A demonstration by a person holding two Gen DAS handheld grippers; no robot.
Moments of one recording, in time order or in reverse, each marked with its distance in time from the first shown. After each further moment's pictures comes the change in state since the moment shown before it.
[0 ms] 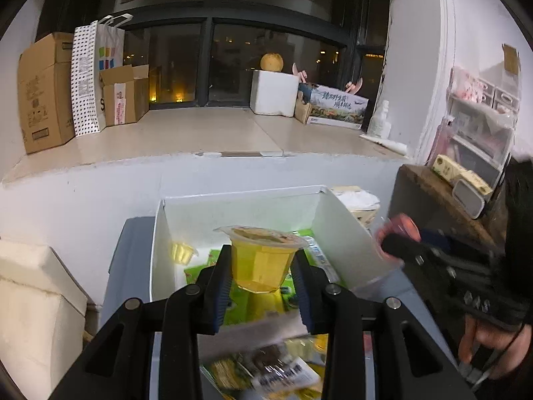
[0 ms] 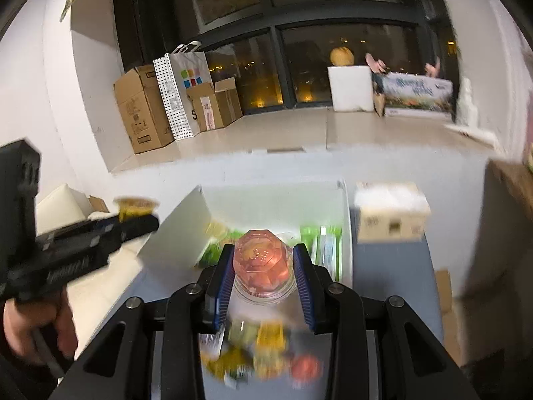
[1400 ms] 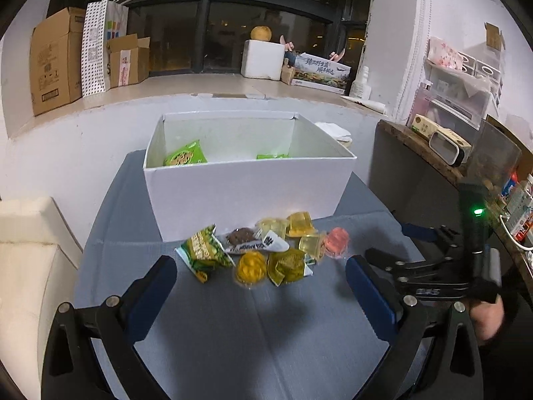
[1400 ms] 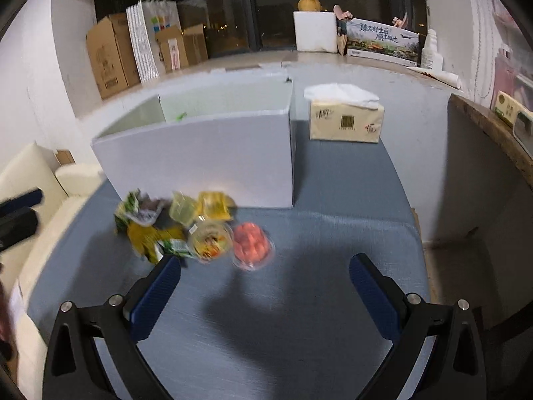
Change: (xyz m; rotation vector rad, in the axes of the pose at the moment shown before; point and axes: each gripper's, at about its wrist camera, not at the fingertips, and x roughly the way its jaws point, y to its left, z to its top) left arm -0.075 -0.034 -0.142 -0.020 0.078 -0.032; right arm -0.023 -0.029 -0.145 -0.012 0.188 -0.166
